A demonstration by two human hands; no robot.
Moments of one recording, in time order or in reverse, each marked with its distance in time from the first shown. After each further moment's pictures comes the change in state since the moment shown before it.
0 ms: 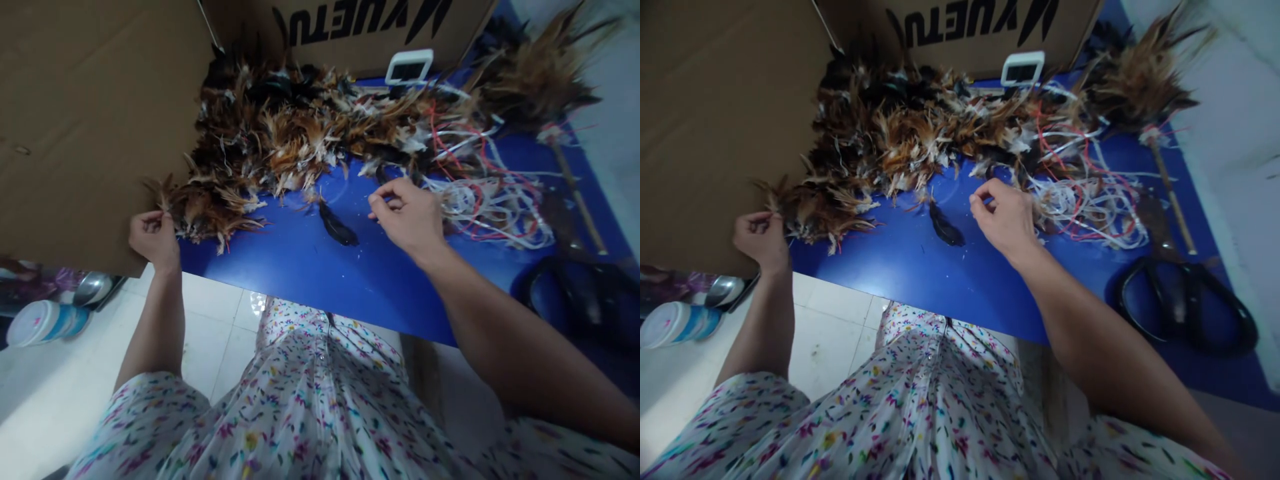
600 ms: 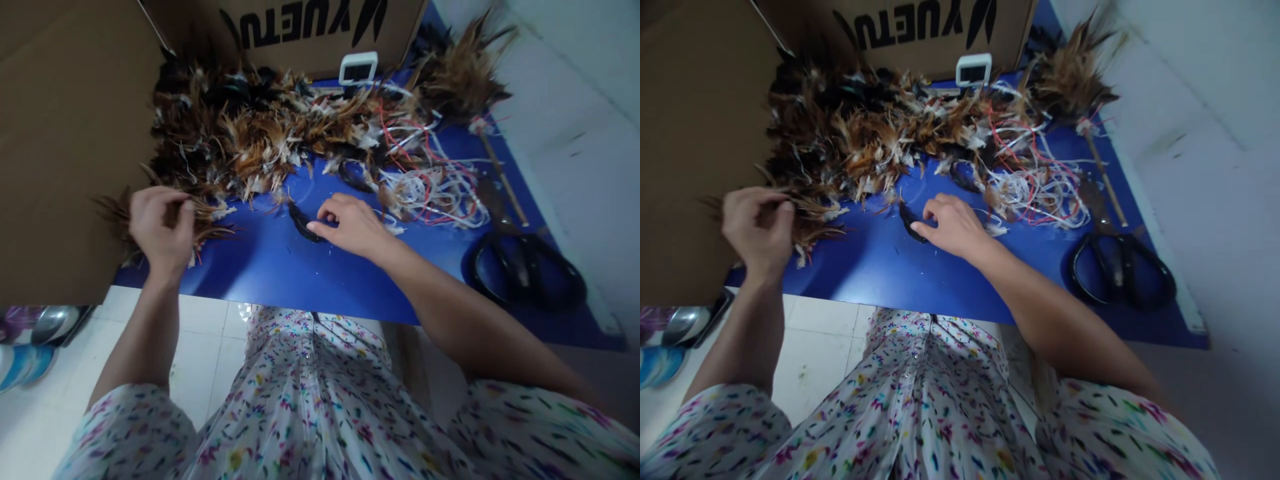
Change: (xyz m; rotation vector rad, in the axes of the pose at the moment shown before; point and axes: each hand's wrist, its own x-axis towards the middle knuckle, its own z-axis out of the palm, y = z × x) left_hand -0.045 0.092 0.056 0.168 -0.345 0.700; right_hand -0.007 -0.033 0.002 -0.377 -0.394 -0.011
